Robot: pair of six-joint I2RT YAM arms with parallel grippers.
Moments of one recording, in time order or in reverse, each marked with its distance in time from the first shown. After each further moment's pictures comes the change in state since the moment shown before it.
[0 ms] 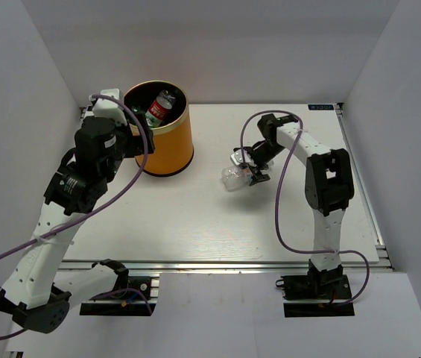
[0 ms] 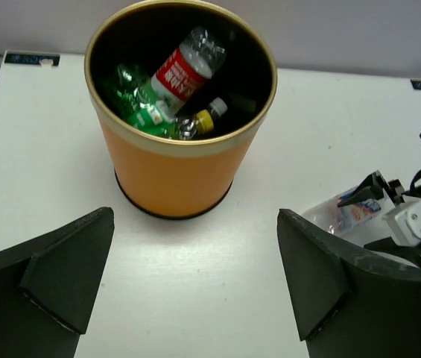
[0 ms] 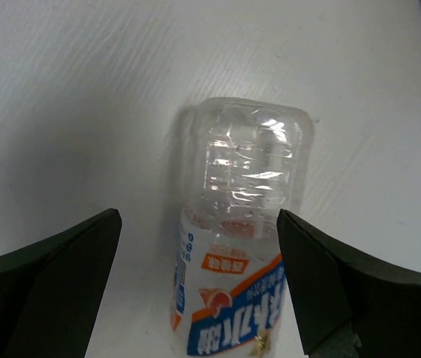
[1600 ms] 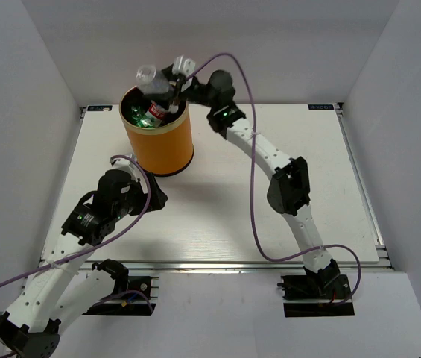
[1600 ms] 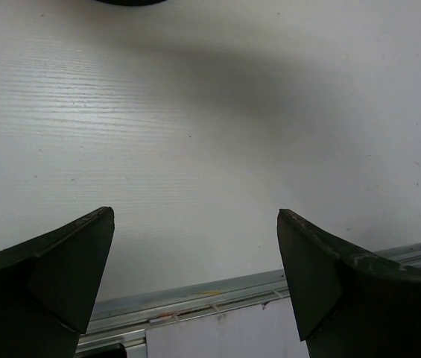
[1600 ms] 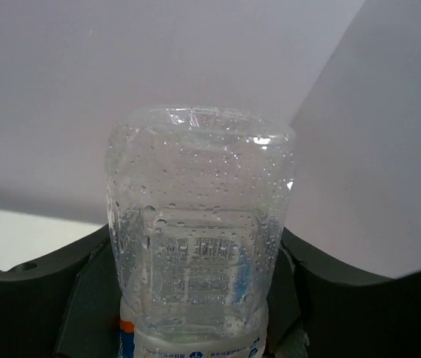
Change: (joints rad) left arm 0.000 -0.304 -0.616 -0.082 0.288 -0.328; right arm 0.348 0.240 0.674 1.653 -0.012 1.787
